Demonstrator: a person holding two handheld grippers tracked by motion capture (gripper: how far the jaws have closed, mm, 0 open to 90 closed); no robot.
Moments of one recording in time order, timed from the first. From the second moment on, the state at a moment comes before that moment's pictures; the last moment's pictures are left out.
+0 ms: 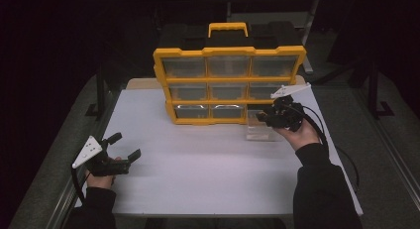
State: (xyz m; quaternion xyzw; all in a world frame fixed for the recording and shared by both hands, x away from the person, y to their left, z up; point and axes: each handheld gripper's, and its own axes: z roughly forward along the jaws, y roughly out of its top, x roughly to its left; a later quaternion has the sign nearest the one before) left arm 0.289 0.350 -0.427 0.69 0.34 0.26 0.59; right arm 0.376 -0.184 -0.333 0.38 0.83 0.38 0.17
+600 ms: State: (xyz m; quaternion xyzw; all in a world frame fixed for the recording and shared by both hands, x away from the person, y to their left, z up) left arm 0.290 0.350 -0.427 0.69 0.34 0.26 0.59; right arm 0.390 -0.189 -0.342 0.41 0.81 0.38 0.17
